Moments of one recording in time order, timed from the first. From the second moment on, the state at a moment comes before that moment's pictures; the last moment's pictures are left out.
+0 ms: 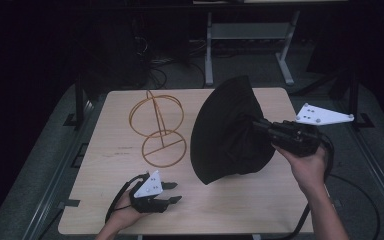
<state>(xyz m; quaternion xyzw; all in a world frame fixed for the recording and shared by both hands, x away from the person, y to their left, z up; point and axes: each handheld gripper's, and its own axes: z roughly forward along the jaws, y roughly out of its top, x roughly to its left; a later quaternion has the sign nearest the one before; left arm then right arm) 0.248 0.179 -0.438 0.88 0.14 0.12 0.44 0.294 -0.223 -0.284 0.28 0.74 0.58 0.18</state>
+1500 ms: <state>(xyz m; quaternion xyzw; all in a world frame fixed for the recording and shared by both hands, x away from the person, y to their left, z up) 0.247 0.174 -0.443 0.89 0.12 0.10 0.43 0.344 -0.157 -0.228 0.24 0.76 0.58 0.17</state>
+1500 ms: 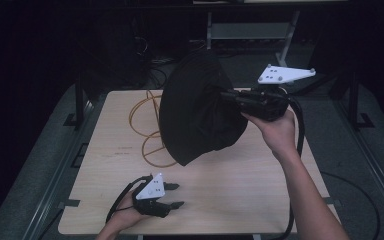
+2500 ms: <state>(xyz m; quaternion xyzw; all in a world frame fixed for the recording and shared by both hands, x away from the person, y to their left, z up) 0.246 0.174 -0.443 0.89 0.11 0.10 0.44 0.374 -0.101 -0.199 0.22 0.77 0.58 0.15</state>
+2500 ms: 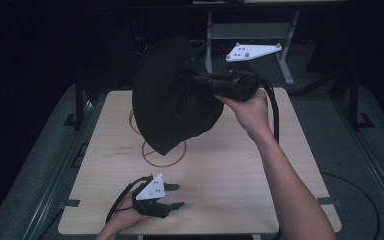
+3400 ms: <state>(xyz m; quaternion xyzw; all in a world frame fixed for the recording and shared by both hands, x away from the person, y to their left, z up) 0.246 0.175 -0.440 0.88 0.11 0.10 0.45 0.406 -0.060 -0.177 0.21 0.79 0.56 0.15</state>
